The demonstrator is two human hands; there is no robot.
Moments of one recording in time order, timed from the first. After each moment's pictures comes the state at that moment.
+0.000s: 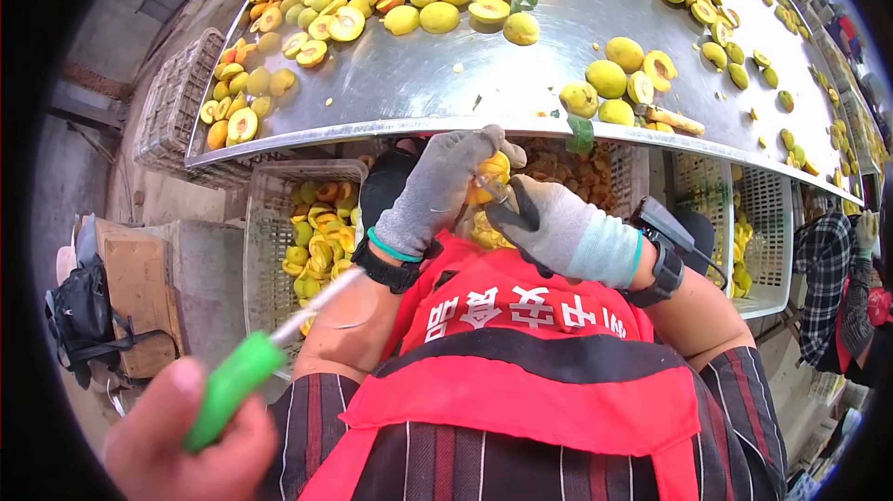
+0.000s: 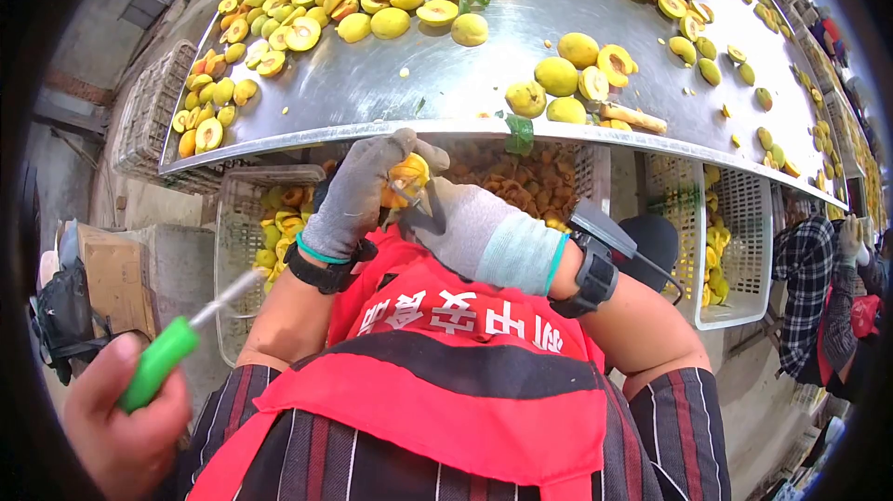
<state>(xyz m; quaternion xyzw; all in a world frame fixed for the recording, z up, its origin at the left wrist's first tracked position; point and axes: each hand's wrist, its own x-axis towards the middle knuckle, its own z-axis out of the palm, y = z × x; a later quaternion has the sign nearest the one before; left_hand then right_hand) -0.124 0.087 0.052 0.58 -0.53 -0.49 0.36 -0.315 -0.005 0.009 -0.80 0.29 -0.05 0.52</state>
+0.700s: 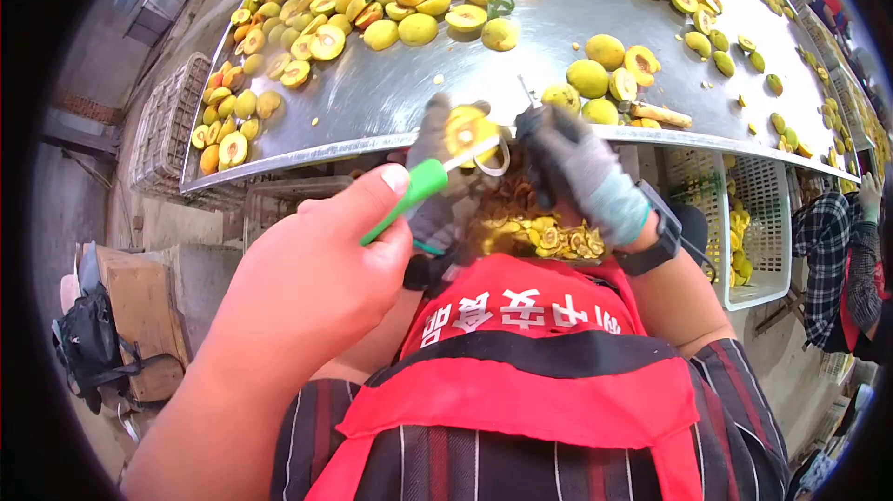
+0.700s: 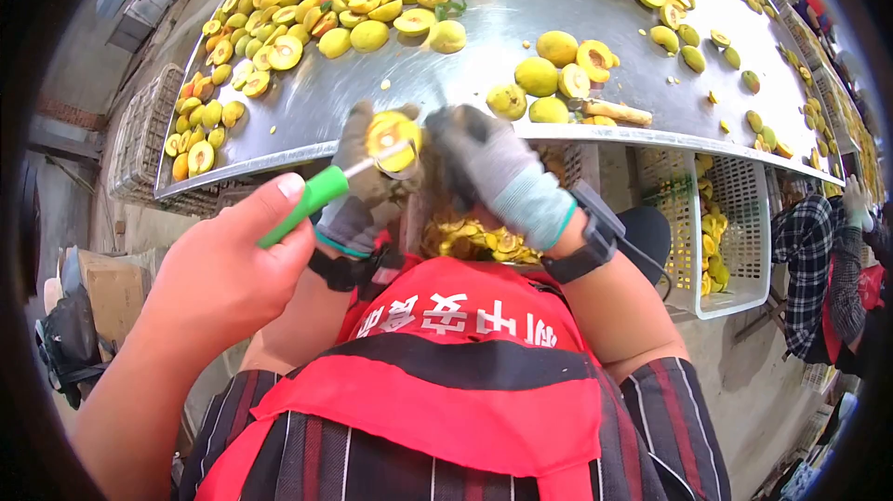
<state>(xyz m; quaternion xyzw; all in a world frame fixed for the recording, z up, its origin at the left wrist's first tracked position) -0.153 0.088 0.139 0.79 -0.58 -0.19 -0.09 -0.322 -0.047 -0.006 -0.59 0.41 -0.28 0.64</state>
